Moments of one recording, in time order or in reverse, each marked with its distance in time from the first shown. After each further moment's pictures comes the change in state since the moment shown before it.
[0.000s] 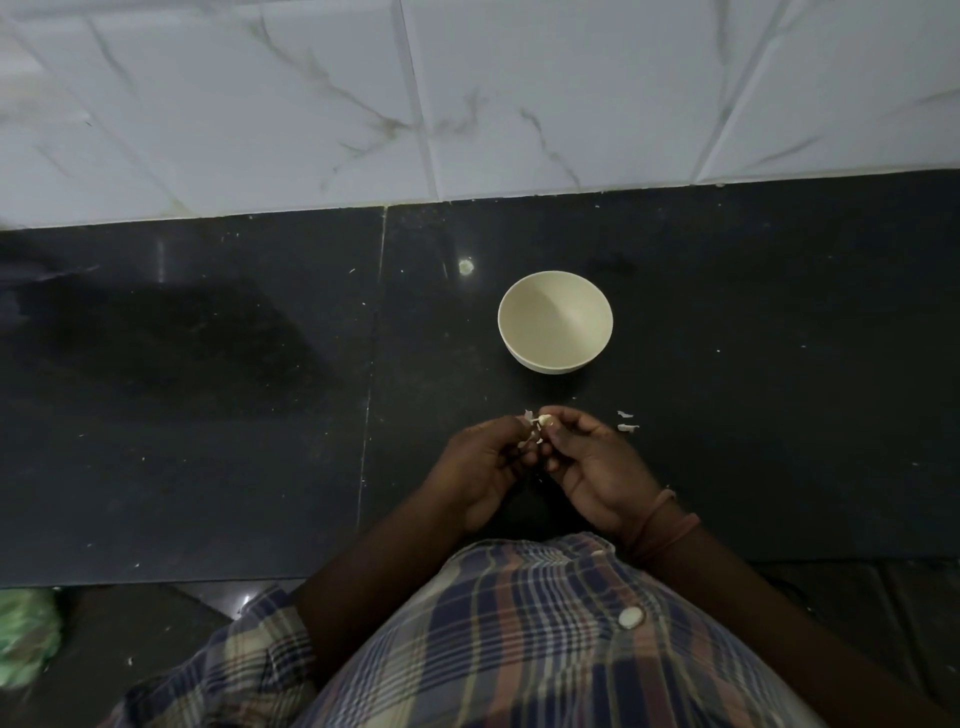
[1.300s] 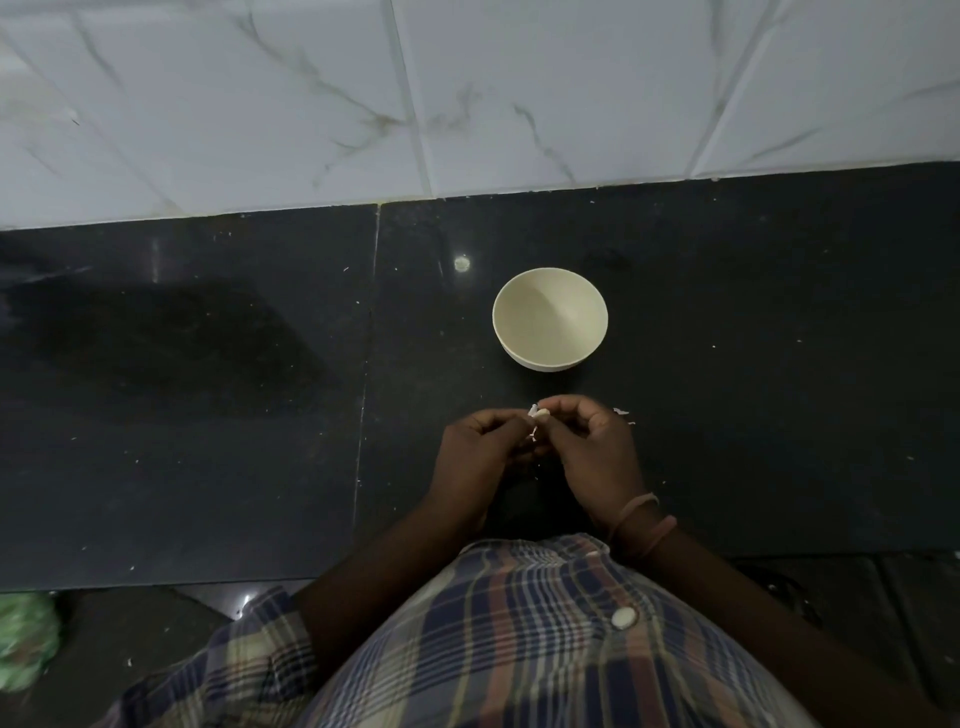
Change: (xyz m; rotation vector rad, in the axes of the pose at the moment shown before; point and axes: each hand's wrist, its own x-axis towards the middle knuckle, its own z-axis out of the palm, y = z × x) left_hand -0.005 -0.008 0.002 0.210 0.075 0.193; right_hand 0.005 0.006 -0.005 -0.563 0.188 -0.377
